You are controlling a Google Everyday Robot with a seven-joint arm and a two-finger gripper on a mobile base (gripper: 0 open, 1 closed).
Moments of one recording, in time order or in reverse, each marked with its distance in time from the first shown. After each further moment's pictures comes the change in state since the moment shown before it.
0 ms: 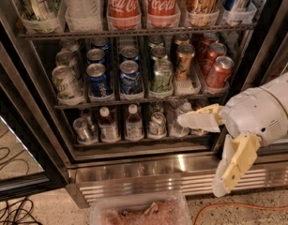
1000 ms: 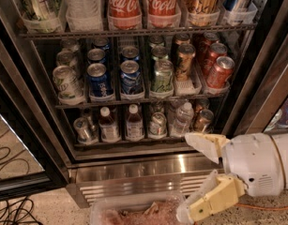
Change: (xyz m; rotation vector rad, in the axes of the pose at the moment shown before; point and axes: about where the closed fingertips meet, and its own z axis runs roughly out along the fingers) arm 0.024 0.007 0.033 0.324 -0.171 0.126
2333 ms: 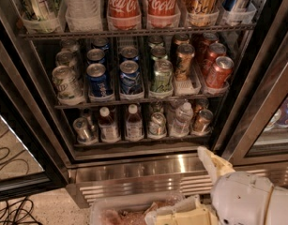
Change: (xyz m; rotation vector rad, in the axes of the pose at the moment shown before) arm 0.018 0.006 0.012 0.436 -0.075 0.073
